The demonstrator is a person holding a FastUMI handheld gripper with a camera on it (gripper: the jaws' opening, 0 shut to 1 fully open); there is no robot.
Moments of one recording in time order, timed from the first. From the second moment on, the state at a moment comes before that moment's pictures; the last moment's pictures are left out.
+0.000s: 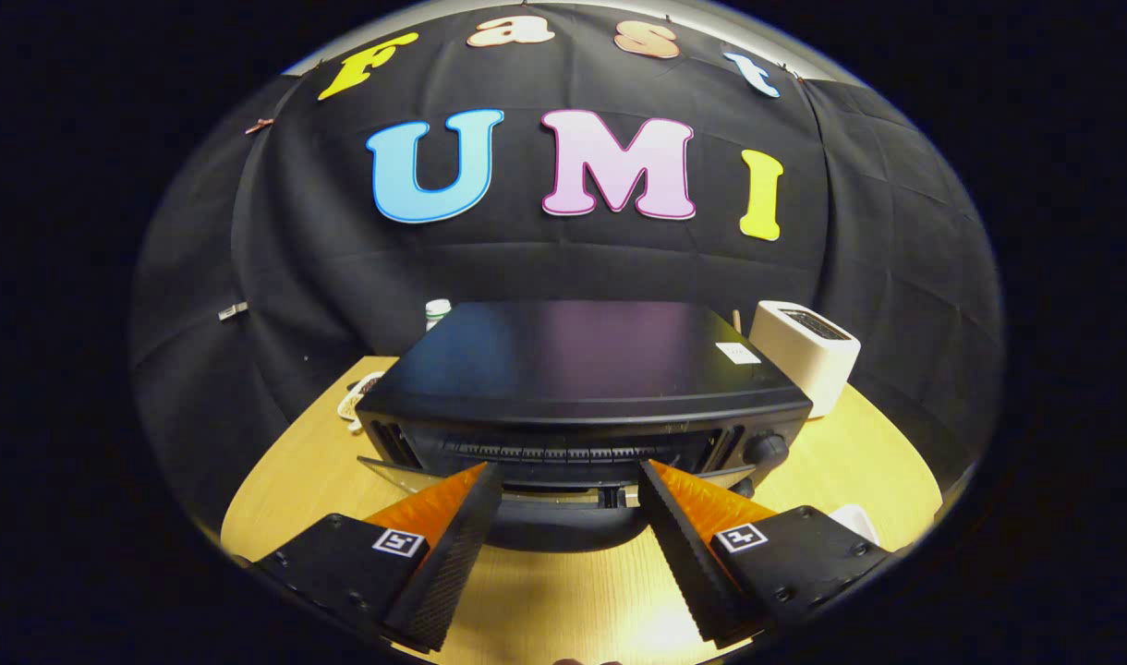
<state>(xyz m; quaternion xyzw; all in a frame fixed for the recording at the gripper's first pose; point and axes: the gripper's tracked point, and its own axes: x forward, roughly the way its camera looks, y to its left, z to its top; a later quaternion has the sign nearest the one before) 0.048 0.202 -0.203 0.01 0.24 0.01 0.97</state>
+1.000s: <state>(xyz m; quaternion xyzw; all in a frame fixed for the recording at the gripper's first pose) -0.067 0.194 -0.311 -0.06 0.36 0.08 0.93</state>
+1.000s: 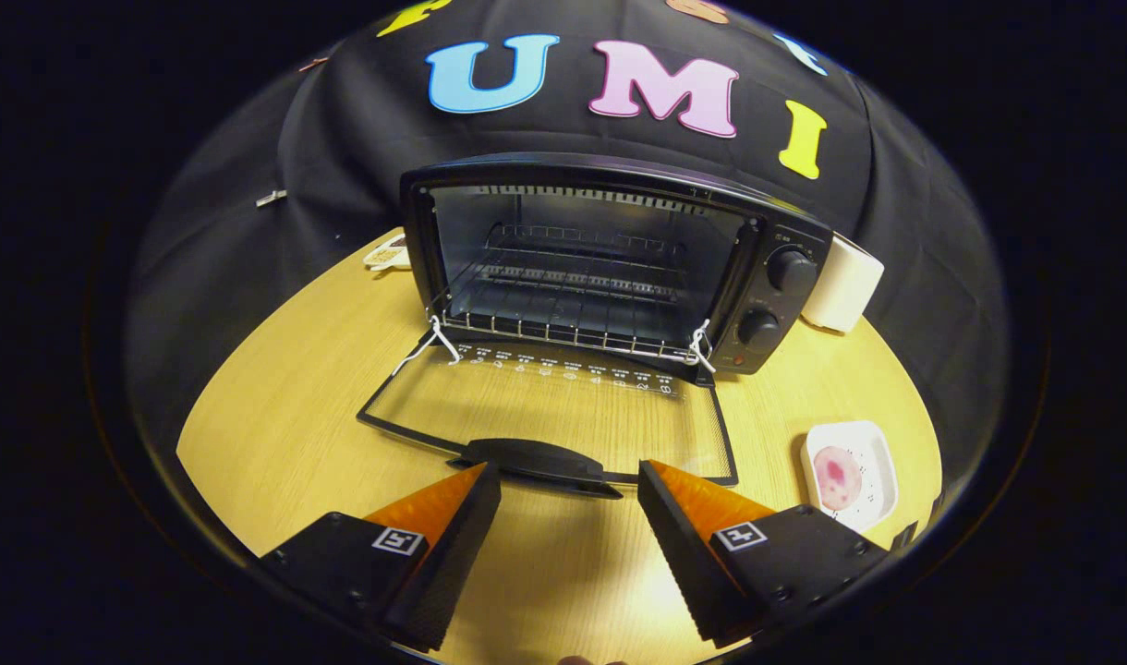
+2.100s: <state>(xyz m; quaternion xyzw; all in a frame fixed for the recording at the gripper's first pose) -0.047 -0.040 -0.213 -0.01 0.34 0.06 0.94</state>
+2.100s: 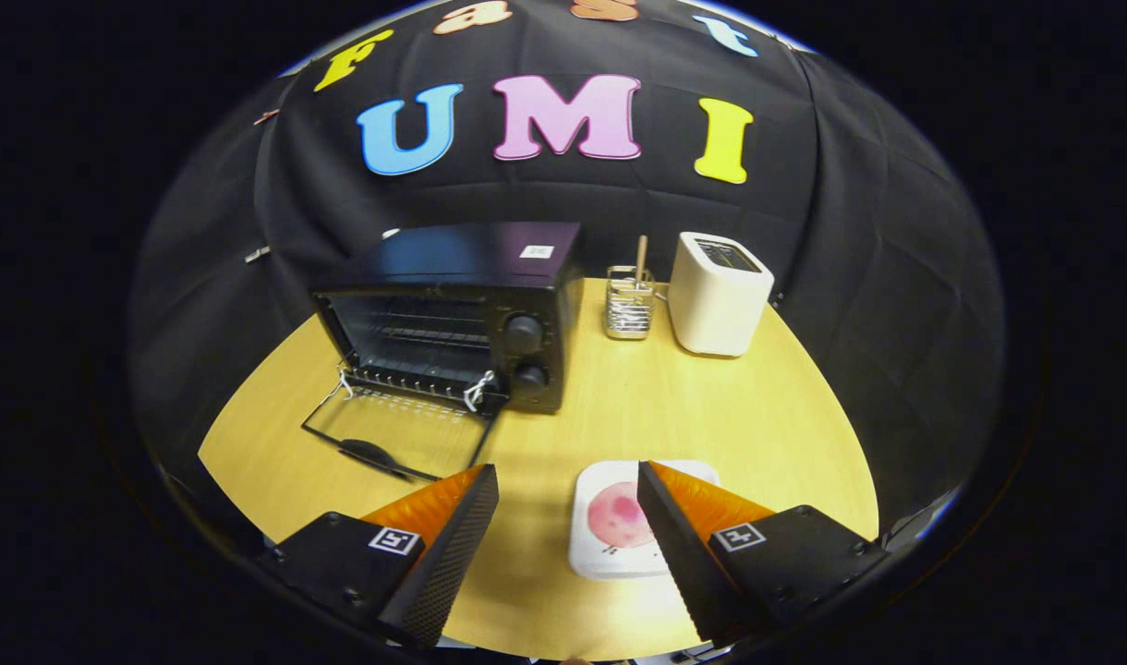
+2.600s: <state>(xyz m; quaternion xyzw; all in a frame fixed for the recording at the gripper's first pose) -0.031 -0.145 -0.248 0.02 0.39 0.06 0.92</state>
